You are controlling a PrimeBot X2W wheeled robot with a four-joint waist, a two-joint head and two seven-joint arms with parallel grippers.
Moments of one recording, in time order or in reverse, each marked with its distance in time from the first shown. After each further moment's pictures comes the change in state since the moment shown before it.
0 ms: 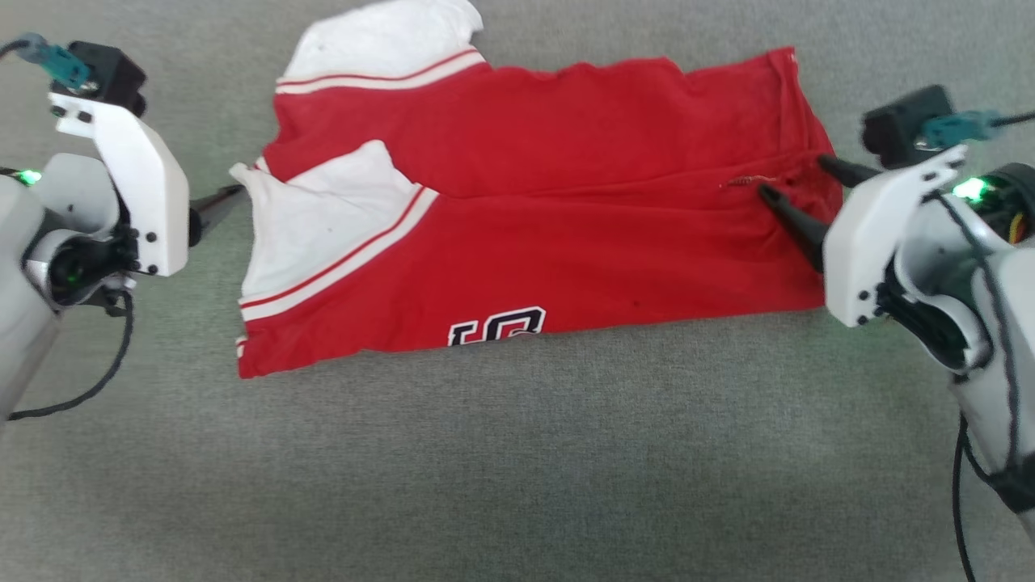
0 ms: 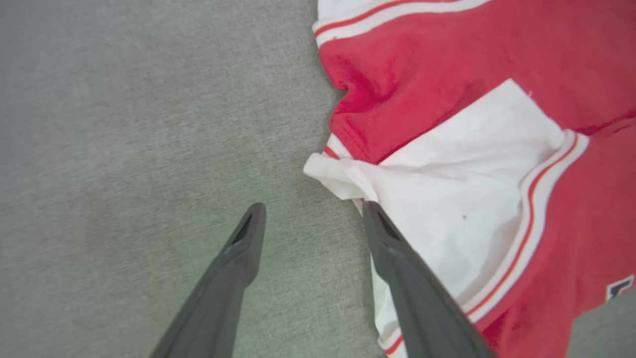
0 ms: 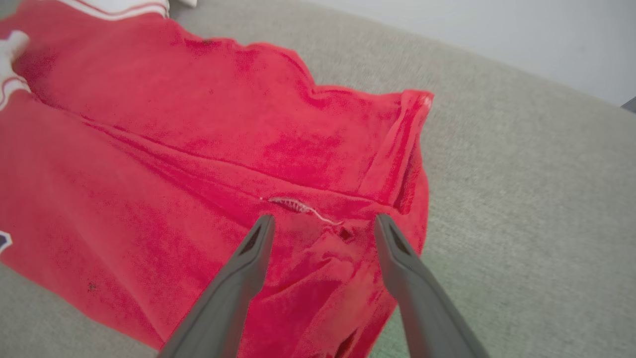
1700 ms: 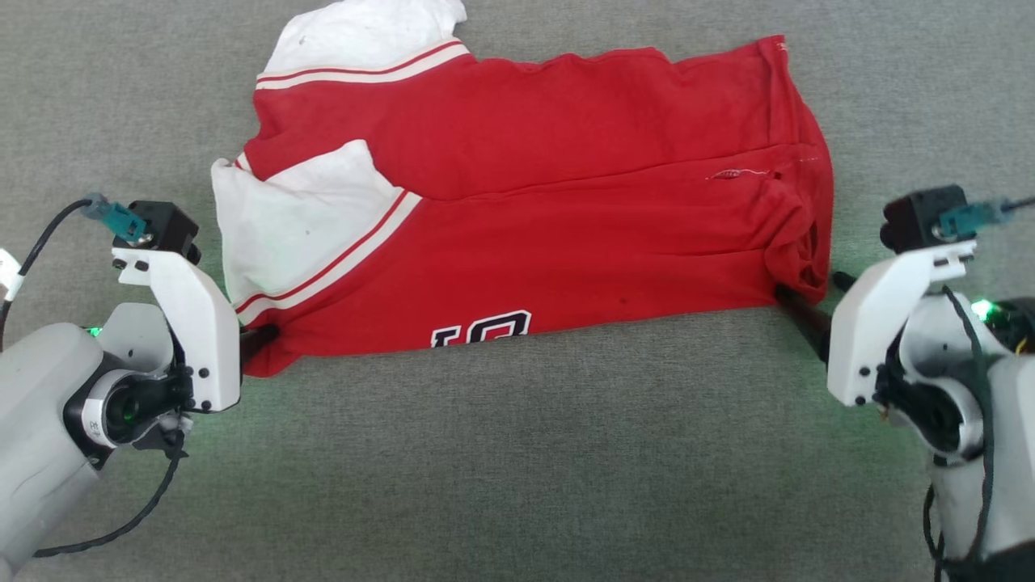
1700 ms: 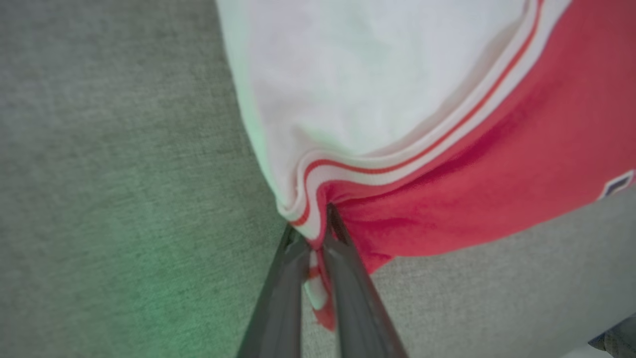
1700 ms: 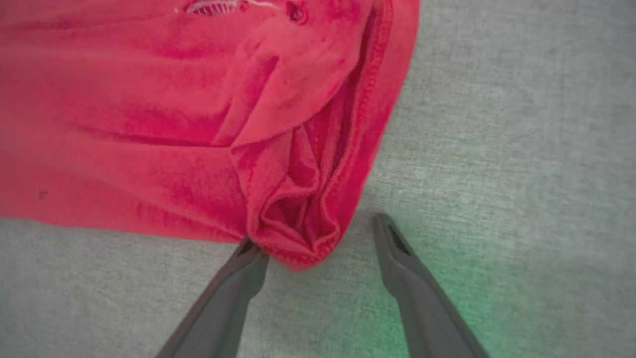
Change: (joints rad) left arm 0.298 0.128 0.001 -0.399 -0.166 0.256 0.023; right arm 0.303 0.234 -0.357 -0.232 -0.170 -0.001 0.309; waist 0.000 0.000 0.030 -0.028
